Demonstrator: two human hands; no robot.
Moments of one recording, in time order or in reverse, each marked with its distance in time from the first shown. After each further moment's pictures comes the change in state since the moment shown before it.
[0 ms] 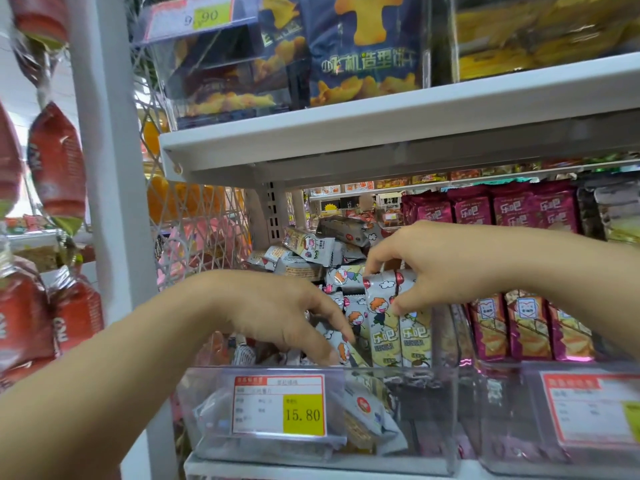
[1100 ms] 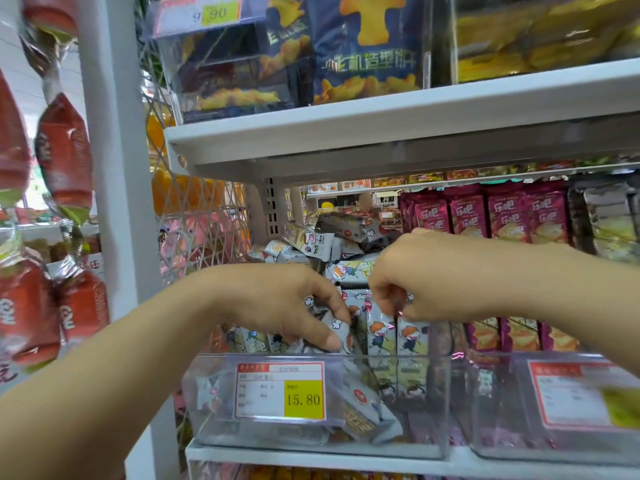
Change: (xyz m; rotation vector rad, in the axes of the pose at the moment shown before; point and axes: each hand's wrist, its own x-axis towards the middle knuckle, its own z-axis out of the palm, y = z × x) left_hand -0.002 -0.001 0.004 -0.010 0.133 0.035; right_hand -0.008 -0.019 0.009 -0.222 -0.009 -0.091
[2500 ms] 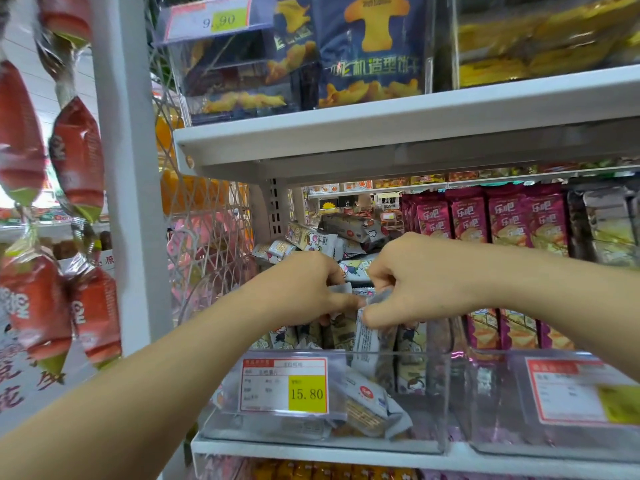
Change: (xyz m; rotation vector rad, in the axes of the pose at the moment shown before) left_hand 0.029 0.003 0.017 0.112 0.452 -0.050; right_hand 0.003 -0.007 0.000 0.348 0.059 0.141
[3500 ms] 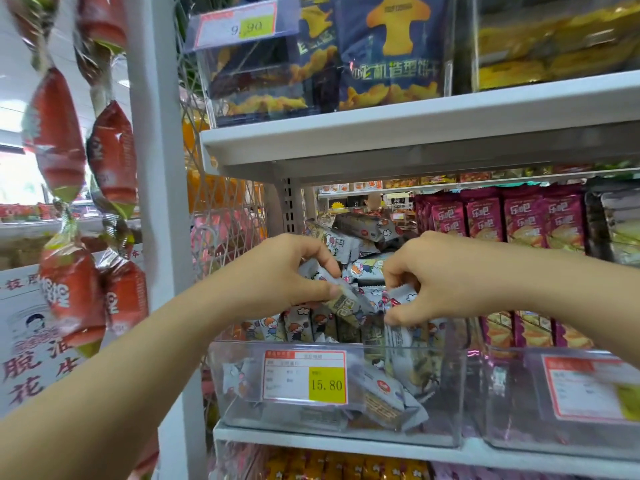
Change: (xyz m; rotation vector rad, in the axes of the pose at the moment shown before) left_hand -0.040 -0.017 -0.030 -0.231 0.075 0.019; right_hand -0.003 0.005 -0.002 -0.120 -0.007 -0.052
